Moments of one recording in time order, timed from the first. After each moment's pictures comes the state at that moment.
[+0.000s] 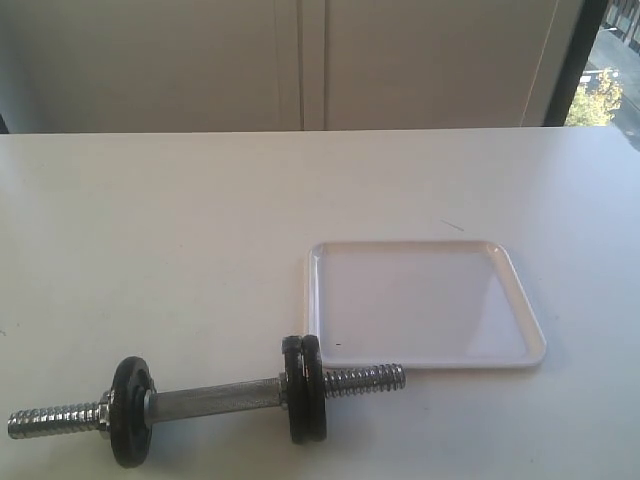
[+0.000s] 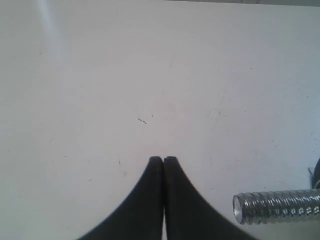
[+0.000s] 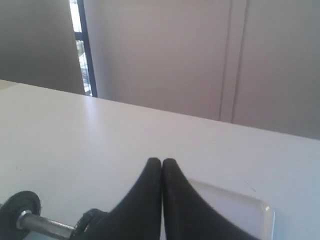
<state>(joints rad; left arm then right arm) 0.01 0.00 0.02 -0.09 0.40 0.02 0.05 0.20 -0.56 0.74 0.70 -0.61</state>
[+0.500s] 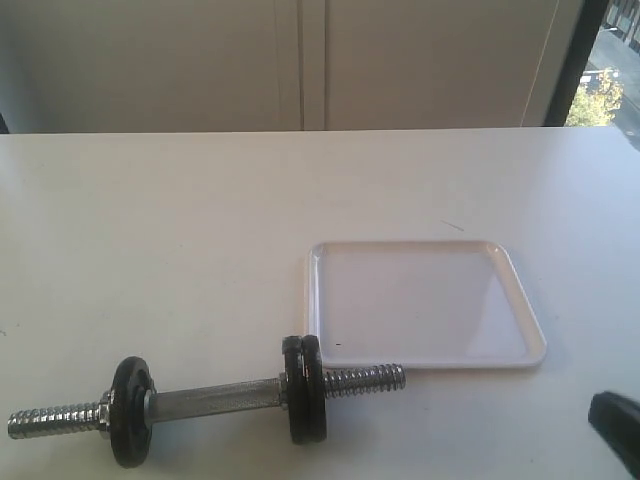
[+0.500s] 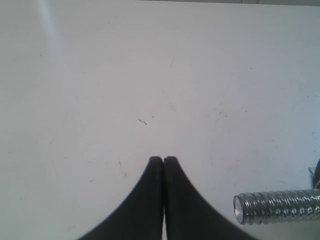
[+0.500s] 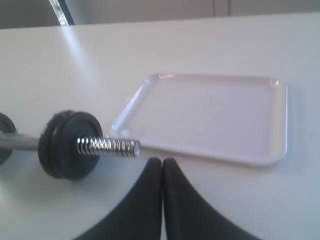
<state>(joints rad) 0.01 0.00 0.02 -0.09 0.40 0.02 0.01 0.05 -0.12 0.76 0.68 -0.58</state>
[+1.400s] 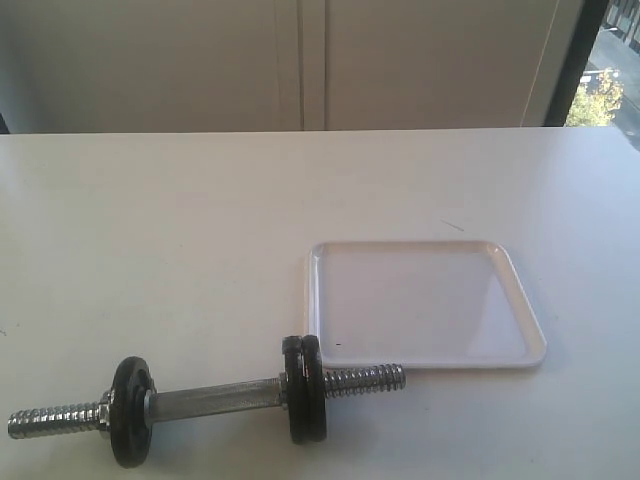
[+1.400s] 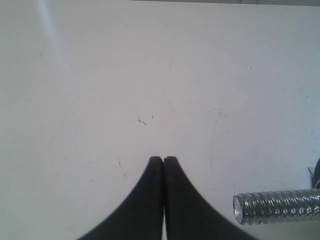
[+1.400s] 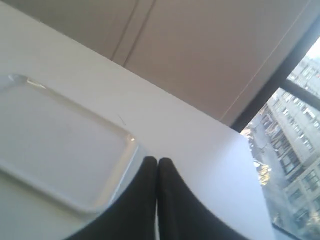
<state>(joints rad) 0.01 0.00 0.02 -0.09 0.39 0.02 0.13 0.00 0.00 0.15 0.20 -0.58</state>
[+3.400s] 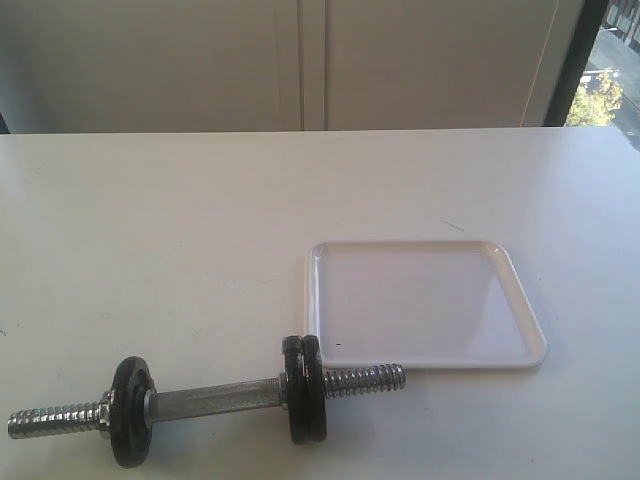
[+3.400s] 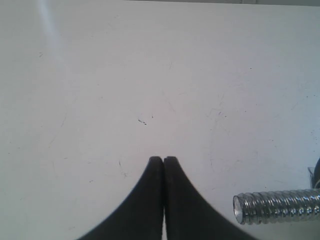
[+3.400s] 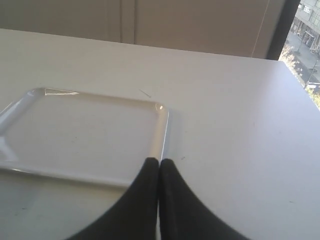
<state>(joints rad) 0.01 0.00 0.02 -0.09 0.39 0.03 0.13 0.00 0.00 0.02 0.32 -0.04</state>
